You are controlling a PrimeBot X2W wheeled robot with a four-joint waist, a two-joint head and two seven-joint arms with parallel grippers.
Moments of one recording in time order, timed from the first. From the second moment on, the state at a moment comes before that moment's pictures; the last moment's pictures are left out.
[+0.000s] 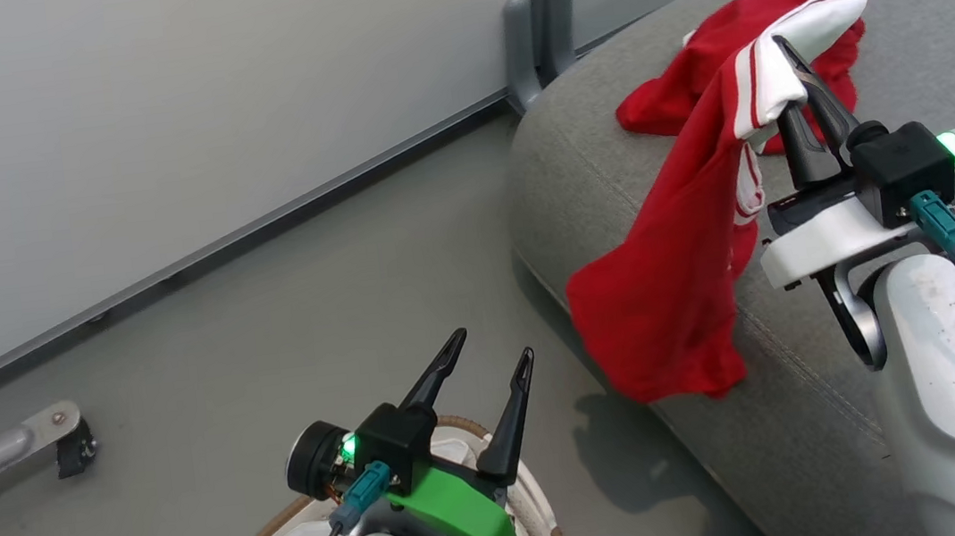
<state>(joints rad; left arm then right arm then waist) -0.27 0.05 -0.59 0.36 -0.31 -0.13 -0.26 -0.49 -0.05 -0.01 0.20 -0.16 0.13 -0.26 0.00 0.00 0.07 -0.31</state>
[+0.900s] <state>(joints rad) -0.35 0.07 -0.61 0.37 -0.25 -0.13 -0.26 -1.07 -0.41 -0.07 0.47 -0.12 0.13 -0.23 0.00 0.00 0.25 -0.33</state>
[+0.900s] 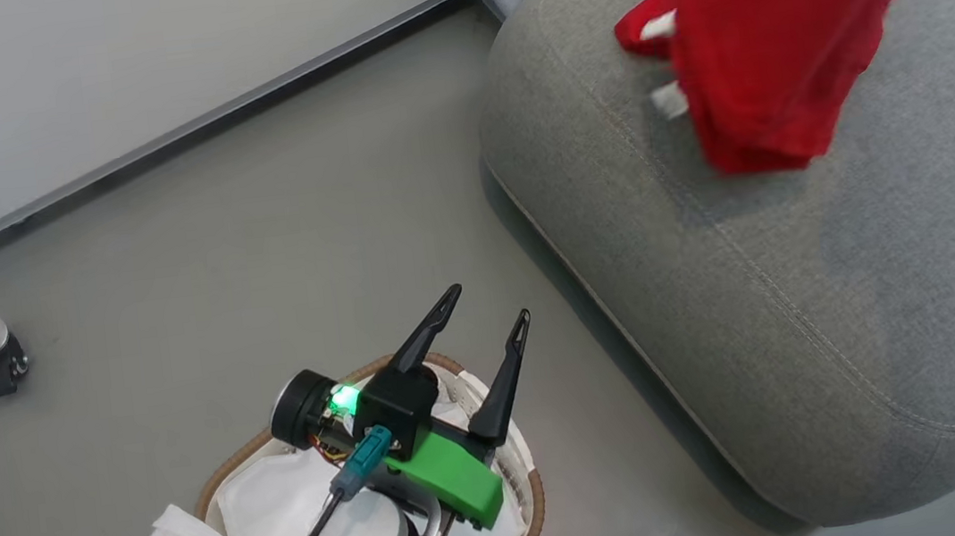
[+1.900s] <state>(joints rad) -0.48 0.13 -0.58 0.30 -0.18 -0.13 -0.26 -1.06 -0.35 -0.35 0.84 -0.30 0.13 -0.26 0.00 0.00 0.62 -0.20</state>
